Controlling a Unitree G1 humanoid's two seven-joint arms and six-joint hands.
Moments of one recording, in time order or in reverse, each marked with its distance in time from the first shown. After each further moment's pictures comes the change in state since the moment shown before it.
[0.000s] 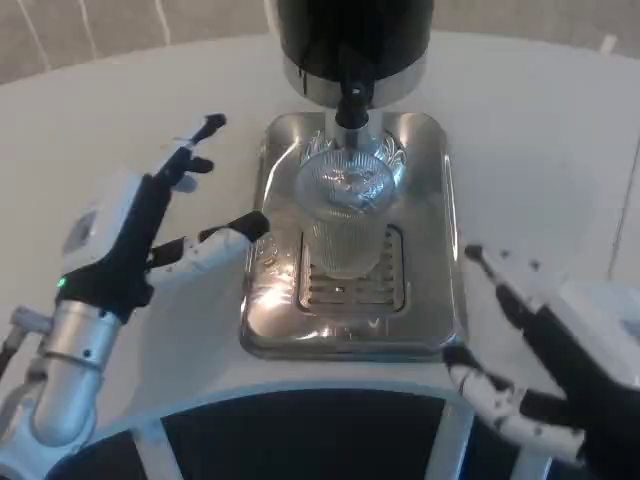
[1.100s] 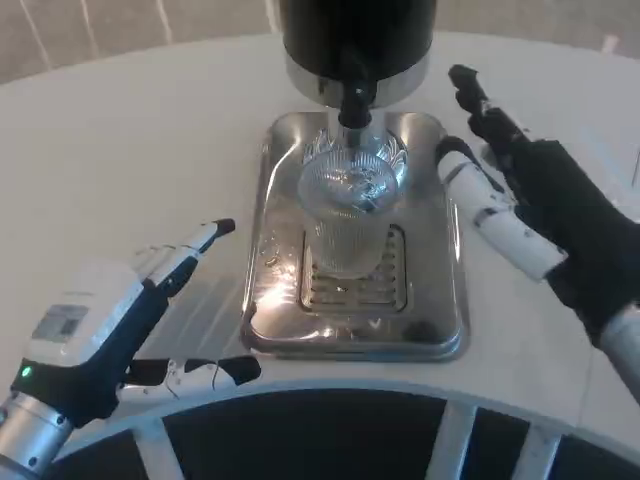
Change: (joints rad) left arm 0.417 0.171 0.039 -0.539 0.150 0.122 -0.091; right arm -0.416 -0.046 0.011 0.207 0.511 0.483 -0.299
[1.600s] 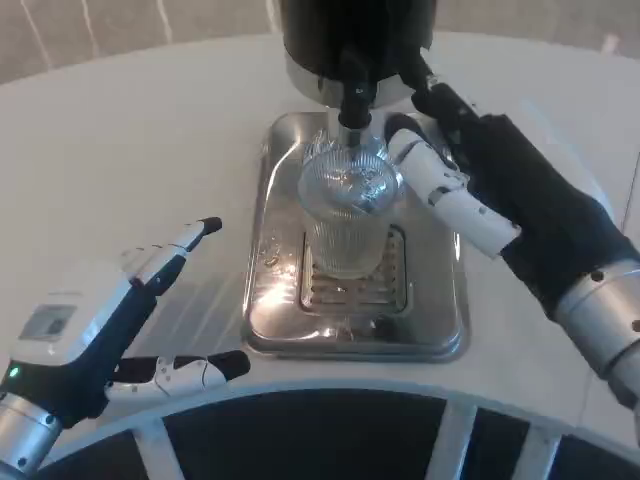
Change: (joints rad) left arm 0.032 0.000 0.042 -0.042 -0.024 0.032 -0.044; right arm -0.075 -0.081 0.080 0.058 0.165 0.033 -0.124
